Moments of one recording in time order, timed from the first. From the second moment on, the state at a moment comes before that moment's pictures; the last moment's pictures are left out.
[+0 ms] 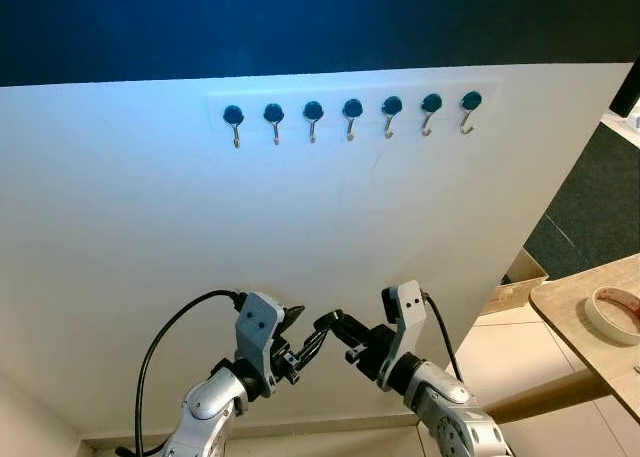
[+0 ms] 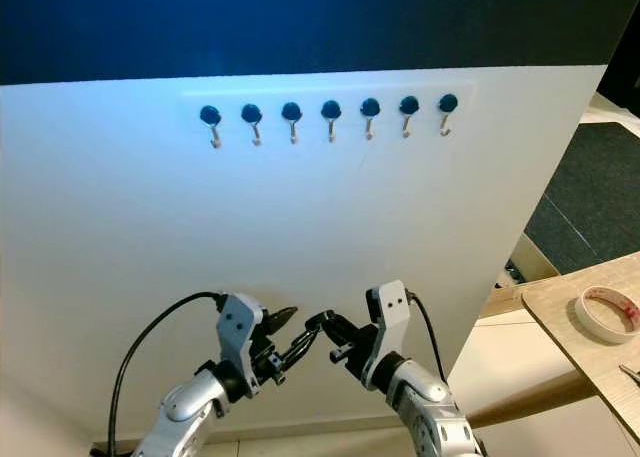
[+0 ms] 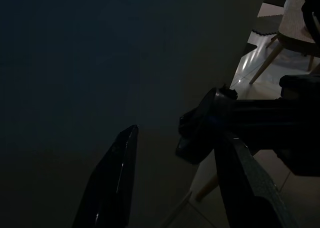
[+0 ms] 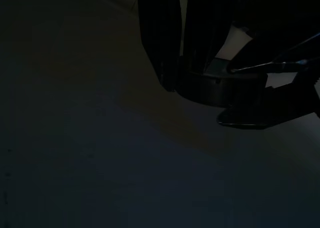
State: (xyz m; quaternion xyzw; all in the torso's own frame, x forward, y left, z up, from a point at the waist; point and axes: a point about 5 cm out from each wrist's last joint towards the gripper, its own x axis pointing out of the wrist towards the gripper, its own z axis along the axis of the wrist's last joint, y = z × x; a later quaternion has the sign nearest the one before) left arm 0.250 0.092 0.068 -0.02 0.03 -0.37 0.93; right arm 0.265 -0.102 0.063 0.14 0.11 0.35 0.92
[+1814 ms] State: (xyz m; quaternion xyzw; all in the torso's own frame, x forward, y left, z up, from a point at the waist) left arm 0.238 0.101 0.061 0.04 0.05 -0.45 0.89; right arm 0.255 -0.120 0.088 0.20 0.08 0.44 0.87
